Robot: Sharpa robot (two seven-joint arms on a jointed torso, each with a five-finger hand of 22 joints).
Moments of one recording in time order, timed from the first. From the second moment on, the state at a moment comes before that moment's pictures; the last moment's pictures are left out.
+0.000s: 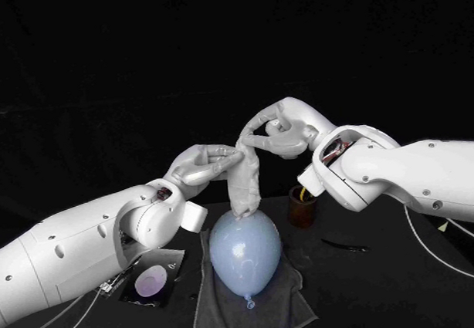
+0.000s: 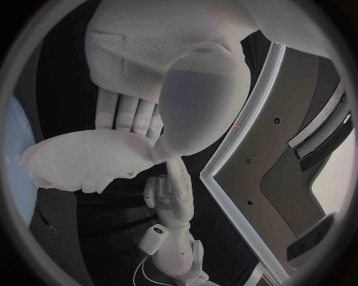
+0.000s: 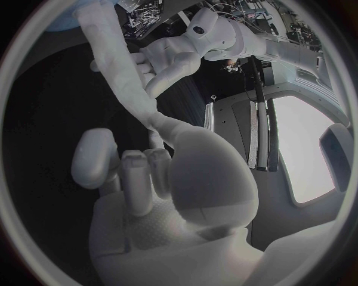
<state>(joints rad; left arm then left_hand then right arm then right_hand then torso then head) 1.26 -0.66 -0.01 1.41 -0.16 -0.09 0.35 1.52 -0.06 0.48 0.17 0.05 0.90 0.18 0.36 0.21 1.08 0.15 0.11 0.06 0.94 0.13 0.27 0.26 0.17 0.85 0.29 0.12 0.07 1.47 -0.80 -0.12 1.69 -0.84 -0.63 -0.01 1.33 -0.03 0.52 0.02 0.05 1.06 0.09 0.31 0.41 1.47 0.02 1.49 1.31 1.47 -0.05 1.57 1.31 0.08 1.42 0.06 1.11 1.31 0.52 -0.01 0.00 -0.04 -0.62</state>
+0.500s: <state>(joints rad) 1.26 -0.66 -0.01 1.41 -0.15 -0.11 0.35 1.52 -0.06 0.53 0.16 0.05 0.88 0.19 0.36 0.21 1.09 0.15 0.09 0.06 0.95 0.13 0.26 0.27 0.17 0.85 0.28 0.12 0.07 1.47 -0.81 -0.12 1.70 -0.84 -0.62 -0.01 1.33 -0.03 0.52 0.02 0.04 1.06 0.09 0.31 0.41 1.47 0.02 1.49 1.31 1.47 -0.05 1.57 1.31 0.08 1.42 0.06 1.11 1.31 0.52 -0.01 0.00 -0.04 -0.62</state>
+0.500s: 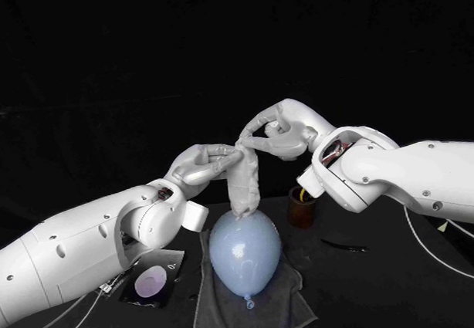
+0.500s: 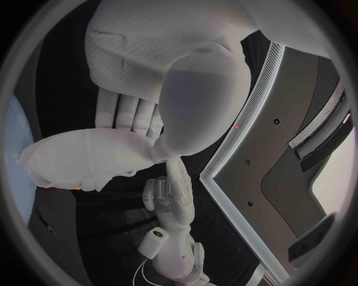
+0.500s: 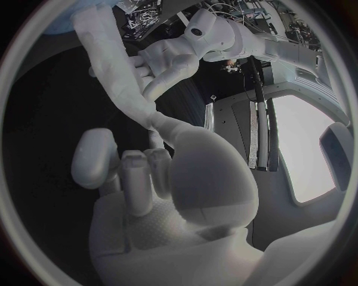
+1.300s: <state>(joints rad) 1.26 -0.66 -0.01 1.43 -0.13 -0.09 0.36 1.51 -0.02 0.58 0.08 0.04 0.93 0.17 0.38 0.23 1.25 0.10 0.13 0.08 1.09 0.07 0.40 0.37 0.17 0.96 0.21 0.26 0.15 1.47 -0.77 -0.12 1.60 -0.74 -0.63 -0.01 1.25 -0.08 0.45 0.07 0.04 0.90 0.16 0.23 0.37 1.39 0.07 1.27 1.31 1.47 -0.01 1.55 1.31 0.09 1.38 0.09 0.98 1.31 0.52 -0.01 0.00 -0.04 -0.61</state>
